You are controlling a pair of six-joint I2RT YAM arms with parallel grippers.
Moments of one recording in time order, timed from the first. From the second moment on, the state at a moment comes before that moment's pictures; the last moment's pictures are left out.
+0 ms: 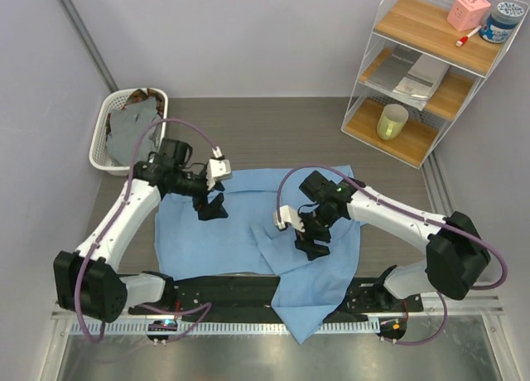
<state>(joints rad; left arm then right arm) -0.25 1.23 1.07 -0.89 0.84 0.86 0.75 1.40 0.95 -0.89 -0.56 -0.83</state>
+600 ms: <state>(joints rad) -0.63 1.65 1.04 -0.54 0.73 0.39 0.38 1.27 1.01 -0.87 -0.58 -0.51</state>
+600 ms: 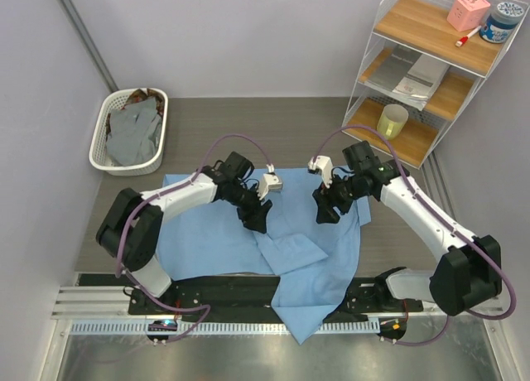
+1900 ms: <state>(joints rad) -0.77 1.55 1.04 -0.40 0.52 0.22 0.24 1.54 1.06 -0.73 -0.80 -0.20</state>
